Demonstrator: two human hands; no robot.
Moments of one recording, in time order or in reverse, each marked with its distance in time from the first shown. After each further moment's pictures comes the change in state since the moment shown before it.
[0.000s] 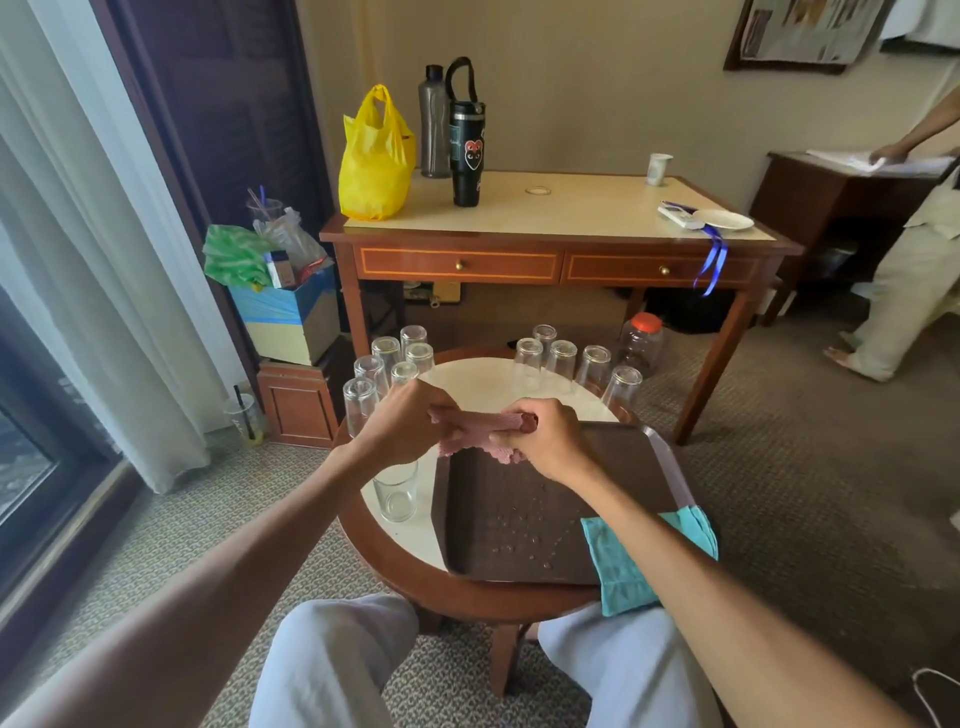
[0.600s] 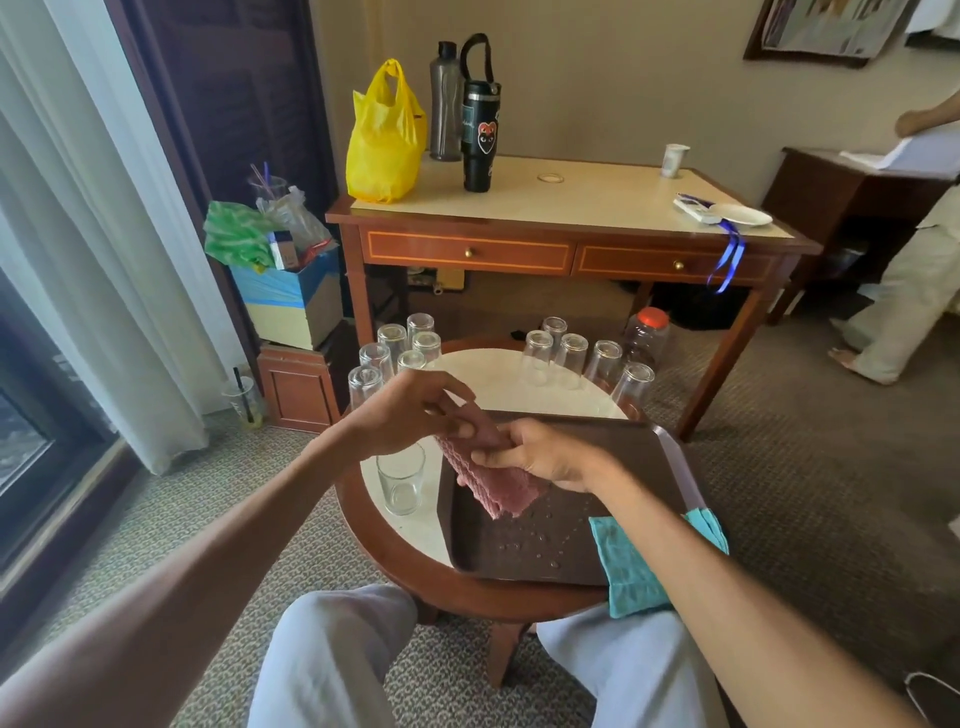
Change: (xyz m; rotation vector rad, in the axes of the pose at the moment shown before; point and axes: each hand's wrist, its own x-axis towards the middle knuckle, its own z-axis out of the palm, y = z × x) left_hand -0.003 -0.011 -0.017 -0.413 -0.174 -0.045; right_hand 0.010 -0.004 0.012 0.363 -0.600 0.287
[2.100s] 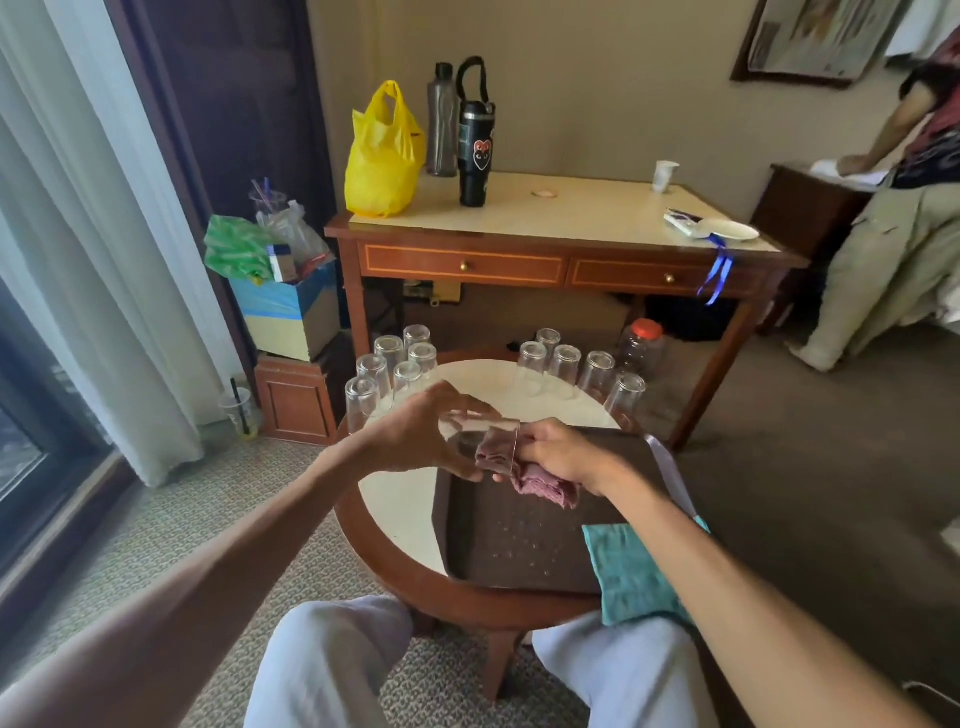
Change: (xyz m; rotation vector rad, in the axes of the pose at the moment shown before) left_hand -0.001 -0.003 0.011 0.123 -0.099 0.074; right_hand -0.012 0.001 -0.015 -0.034 0.144 -0.007
